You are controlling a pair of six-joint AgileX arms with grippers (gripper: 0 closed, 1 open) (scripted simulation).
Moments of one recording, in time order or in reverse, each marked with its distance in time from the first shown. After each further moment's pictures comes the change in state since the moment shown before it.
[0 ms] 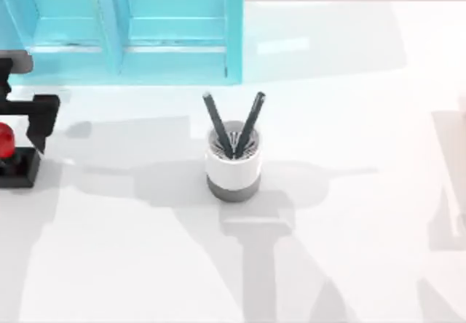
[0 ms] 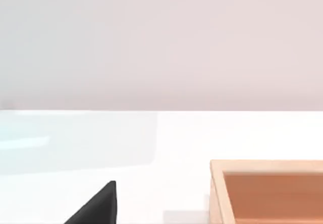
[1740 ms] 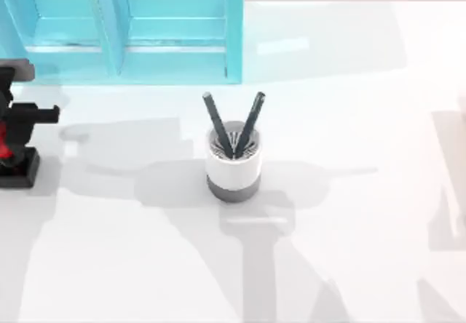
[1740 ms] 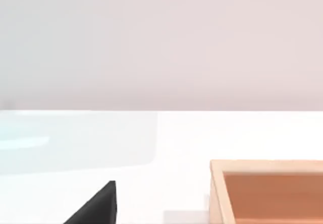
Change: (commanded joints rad) left arm -0.003 0.007 -0.029 0.030 0.000 0.000; right arm 0.000 0.000 0.000 0.000 0.000 0.000
